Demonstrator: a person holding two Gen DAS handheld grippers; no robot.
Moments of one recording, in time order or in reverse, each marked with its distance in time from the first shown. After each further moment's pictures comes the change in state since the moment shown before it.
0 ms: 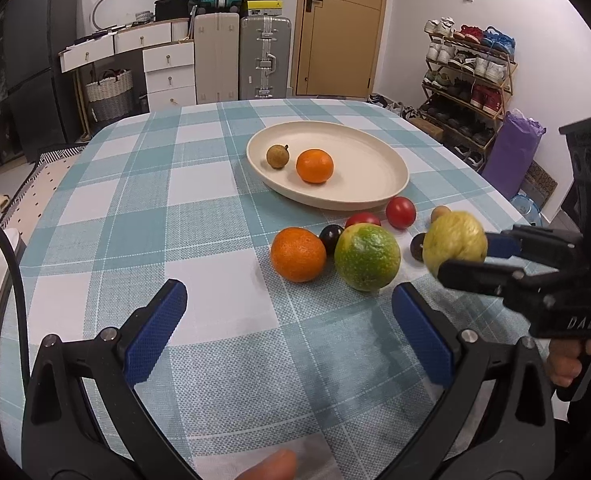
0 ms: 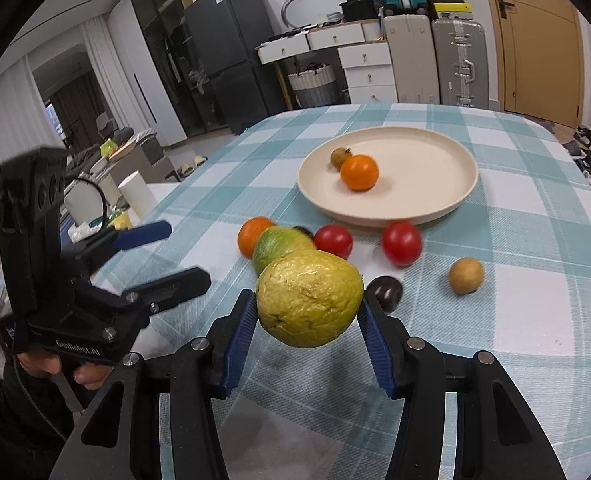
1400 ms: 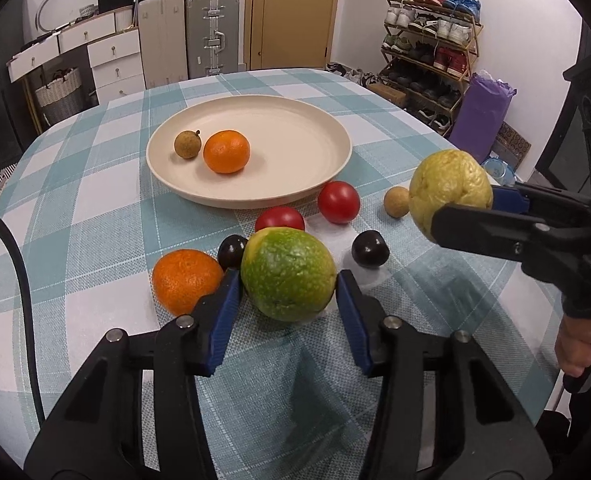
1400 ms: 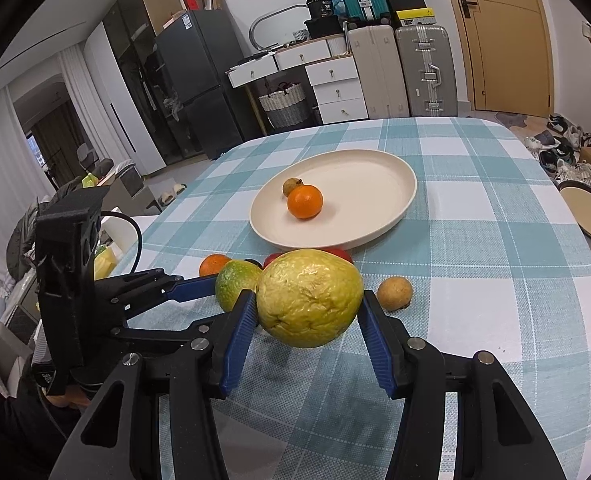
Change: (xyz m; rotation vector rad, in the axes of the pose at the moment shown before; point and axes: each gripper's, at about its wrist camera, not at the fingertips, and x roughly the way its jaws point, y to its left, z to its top) left arm 0.058 -0.056 0.019 0.106 0.105 -0.125; right arm -0.023 -0.036 0.010 0.078 -0.053 -0.050
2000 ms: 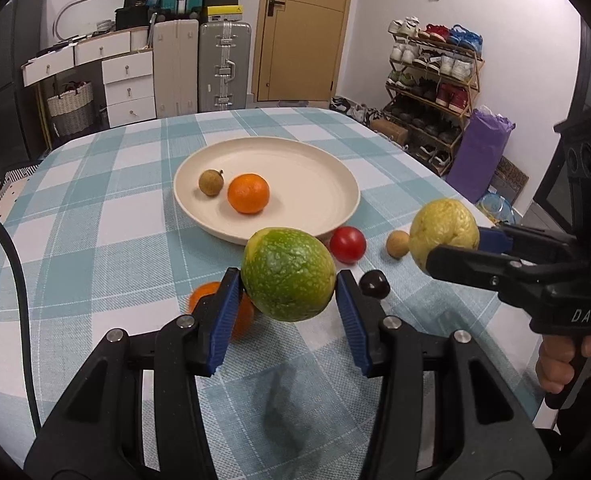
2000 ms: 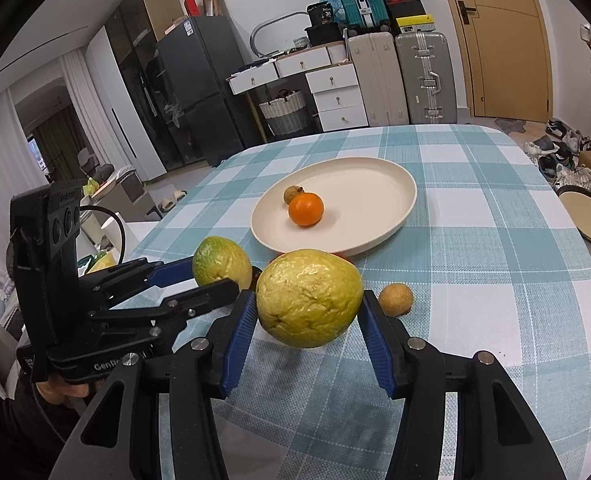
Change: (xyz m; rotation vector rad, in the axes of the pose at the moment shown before) left arm -0.031 0.019 0.008 -0.048 -0.133 0.002; right arm -0.003 0.001 -0.001 0.001 -0.040 0.002
